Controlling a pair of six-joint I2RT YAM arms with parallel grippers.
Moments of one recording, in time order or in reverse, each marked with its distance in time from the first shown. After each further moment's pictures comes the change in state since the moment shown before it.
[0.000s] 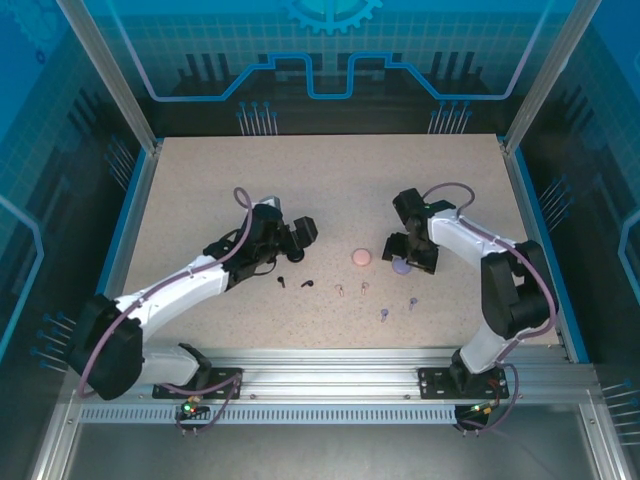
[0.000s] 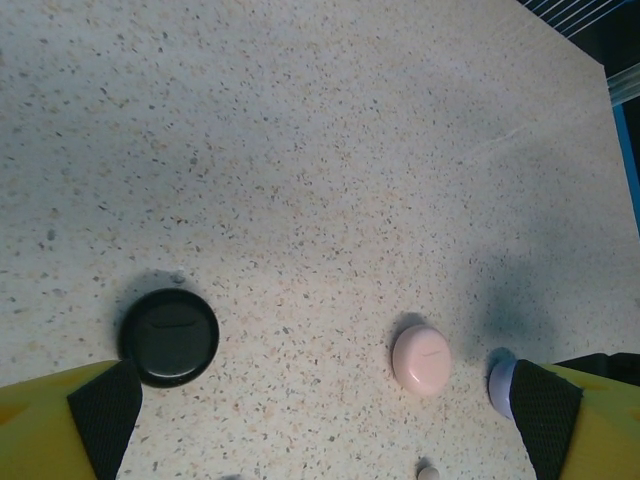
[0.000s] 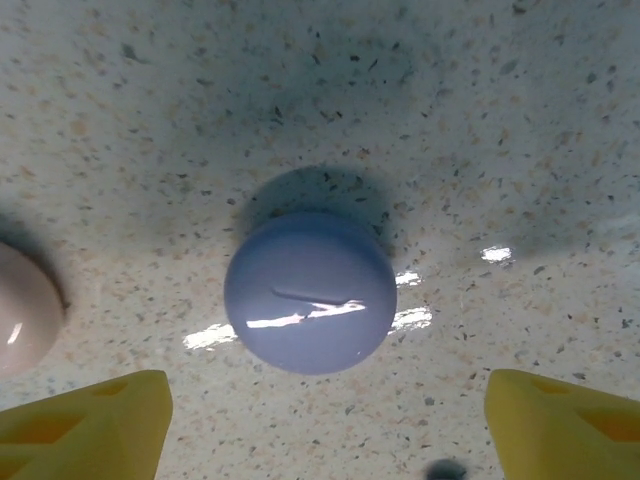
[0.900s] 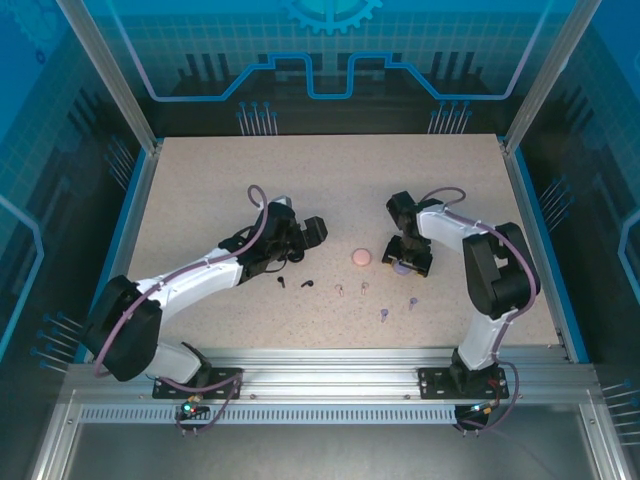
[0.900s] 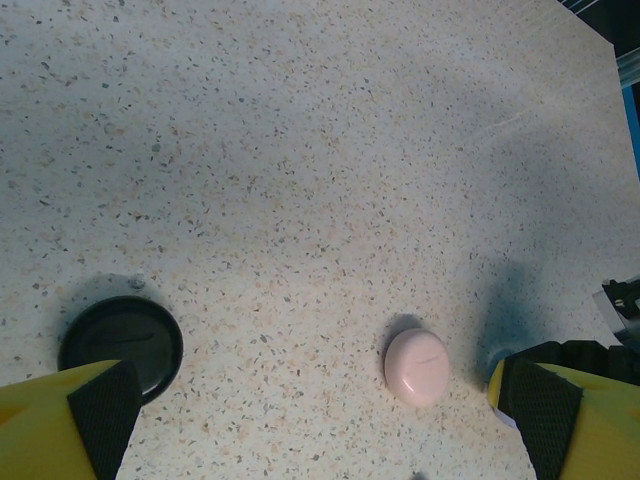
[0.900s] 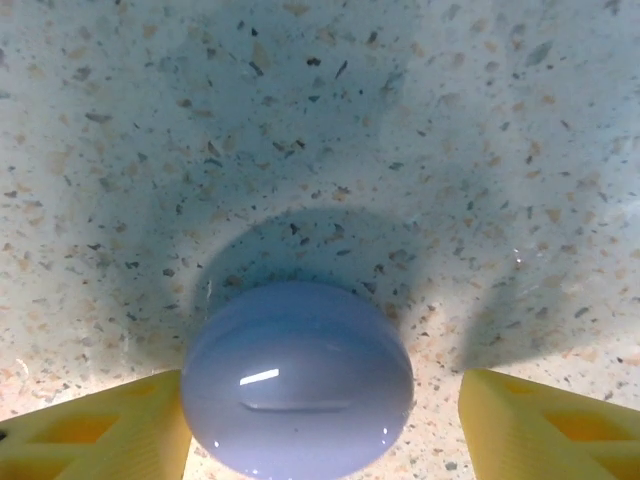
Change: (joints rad) left arm -0.024 0.102 0.032 0.057 0.005 -0.008; right arm 0.001 0.141 0.047 0.000 0.018 0.079
